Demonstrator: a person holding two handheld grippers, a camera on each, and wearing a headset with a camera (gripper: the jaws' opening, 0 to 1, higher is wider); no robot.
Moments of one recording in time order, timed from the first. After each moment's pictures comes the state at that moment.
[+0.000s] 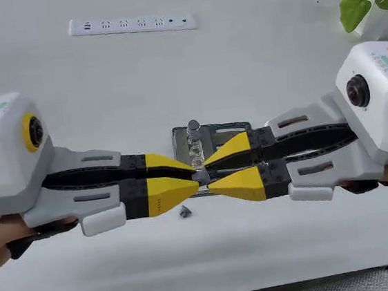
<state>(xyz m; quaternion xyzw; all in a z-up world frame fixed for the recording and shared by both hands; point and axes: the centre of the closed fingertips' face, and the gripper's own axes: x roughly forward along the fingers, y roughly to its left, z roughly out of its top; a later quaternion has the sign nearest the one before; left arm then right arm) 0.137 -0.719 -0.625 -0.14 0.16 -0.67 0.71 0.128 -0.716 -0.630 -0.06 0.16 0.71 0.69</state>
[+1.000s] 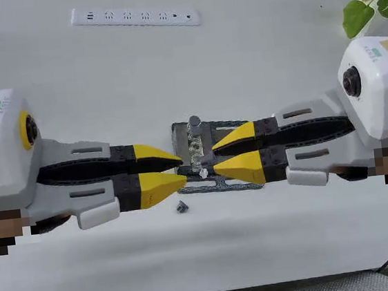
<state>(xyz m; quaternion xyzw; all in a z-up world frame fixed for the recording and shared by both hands) 0.149 -0.701 -0.644 -0.10 0.15 -0.63 0.76 0.153 -0.727 -0.645 -0.08 0.22 0.66 0.71</state>
